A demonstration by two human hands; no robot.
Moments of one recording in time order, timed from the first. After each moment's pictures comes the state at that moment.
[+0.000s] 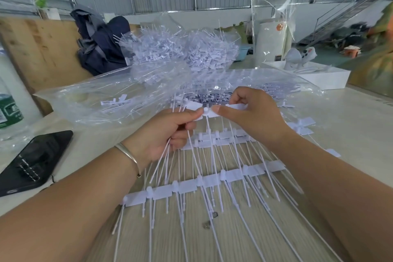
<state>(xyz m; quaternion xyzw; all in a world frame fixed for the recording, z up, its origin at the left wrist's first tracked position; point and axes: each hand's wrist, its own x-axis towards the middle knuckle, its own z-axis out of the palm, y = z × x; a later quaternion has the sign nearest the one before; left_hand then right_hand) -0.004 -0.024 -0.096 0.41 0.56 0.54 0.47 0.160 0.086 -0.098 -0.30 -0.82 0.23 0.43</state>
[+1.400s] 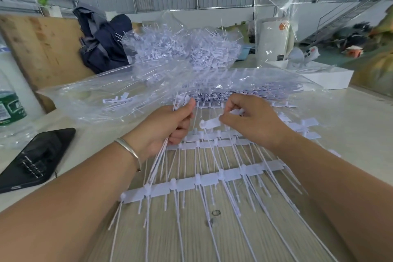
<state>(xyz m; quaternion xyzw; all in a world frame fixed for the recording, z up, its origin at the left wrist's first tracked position) -0.016 -0.022 -0.098 0.41 0.63 0.53 0.40 0.162 0.077 -0.099 -0.28 -0.86 0.26 0.34</state>
